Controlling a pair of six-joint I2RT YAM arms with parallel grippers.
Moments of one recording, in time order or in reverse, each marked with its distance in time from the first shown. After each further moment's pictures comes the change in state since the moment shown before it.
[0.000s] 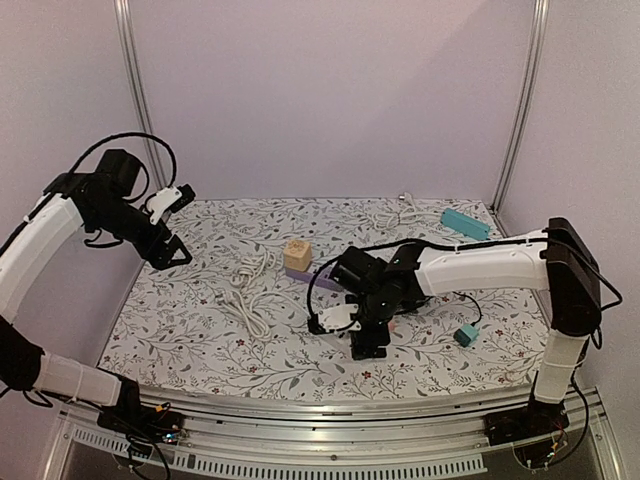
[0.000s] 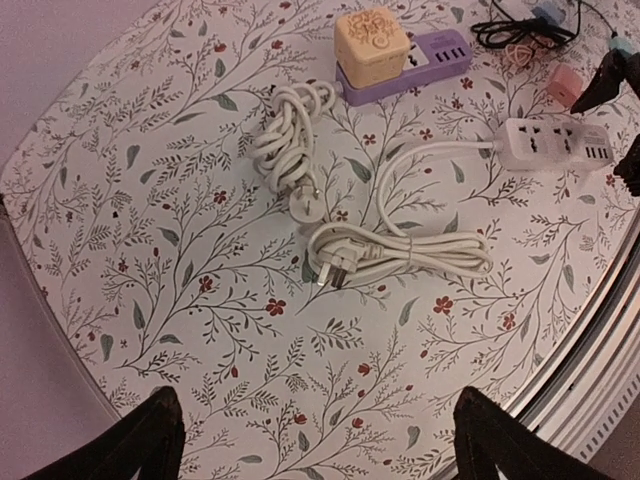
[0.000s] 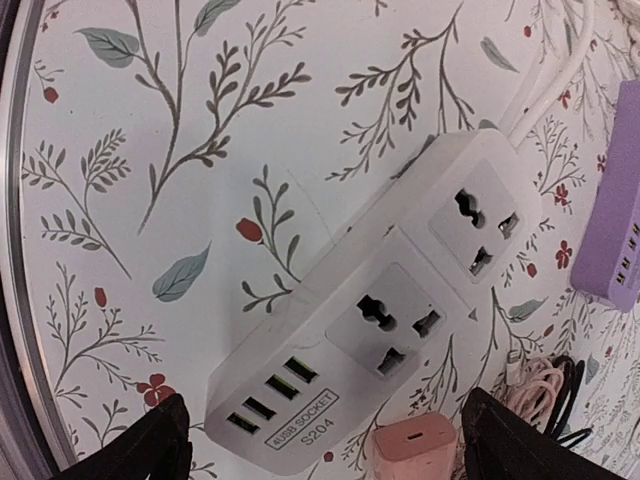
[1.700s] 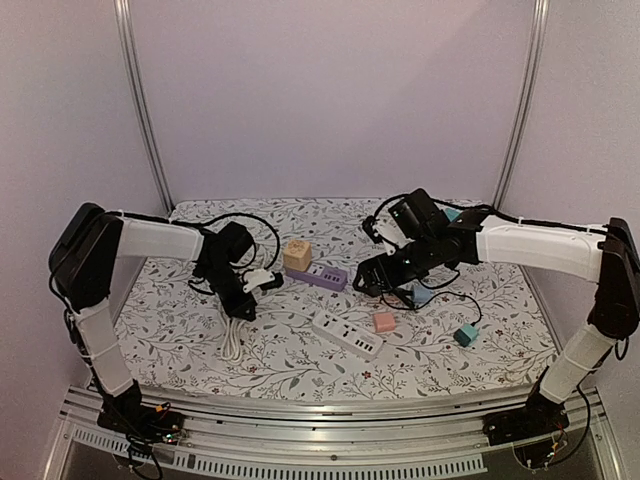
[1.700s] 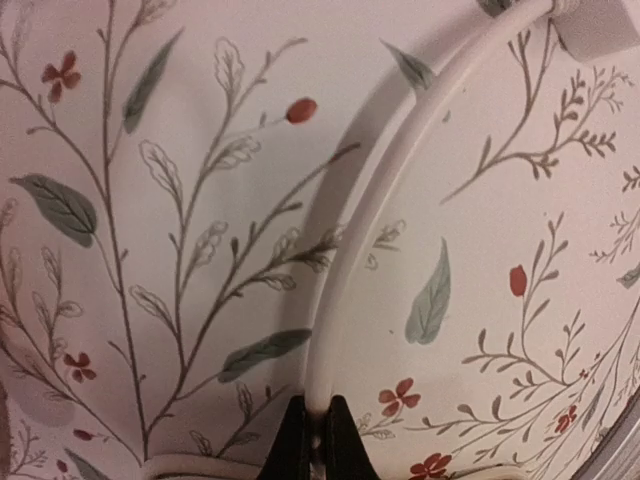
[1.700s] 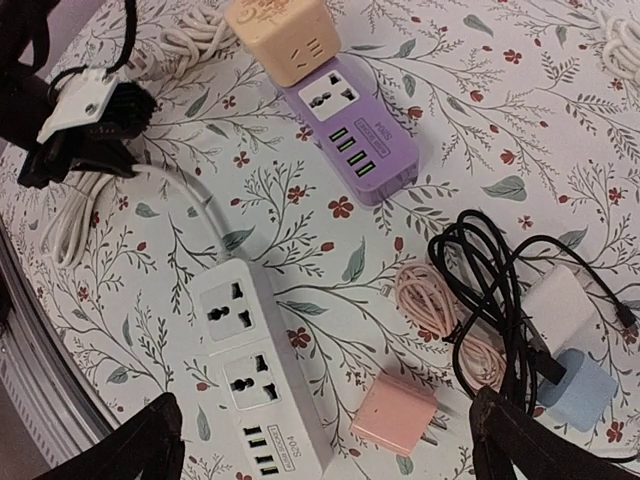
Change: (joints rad) left arm -0.344 0.645 -0.151 0.439 -0.060 -0.030; right arm -0.249 -0.238 -0.098 0.214 -0.097 0.875
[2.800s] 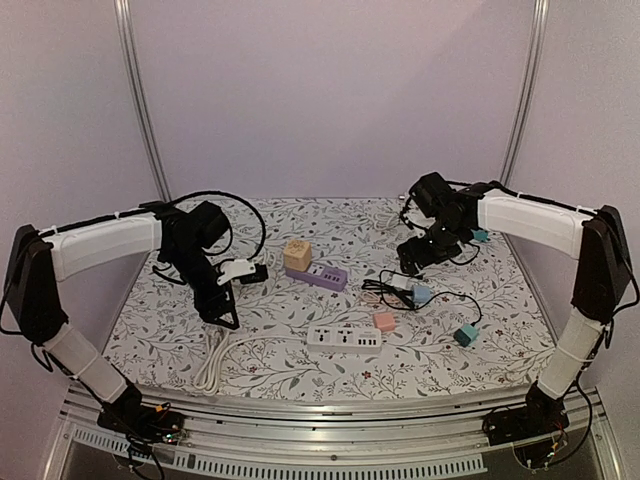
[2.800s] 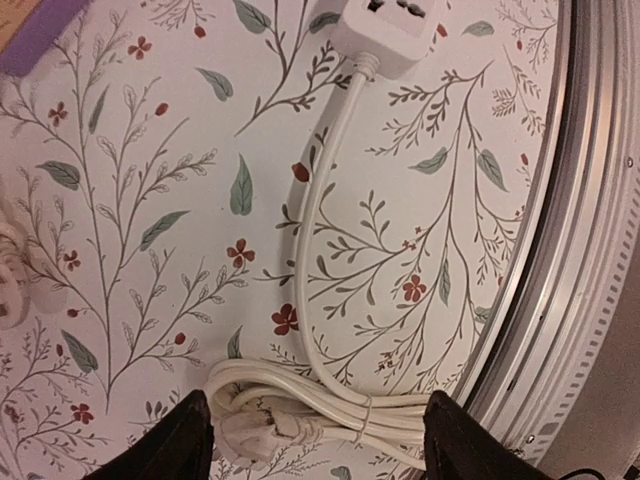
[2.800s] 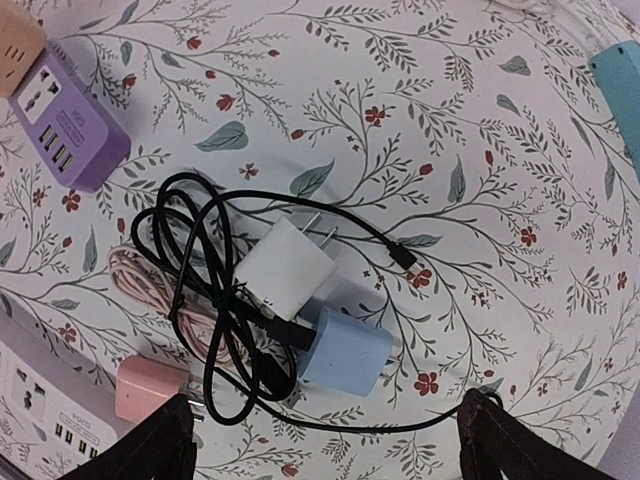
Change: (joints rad) left arm -0.011 -0.340 -0.023 -0.364 0.114 0.145; right arm -0.217 0.088 0.164 -0.295 0.235 -0.097
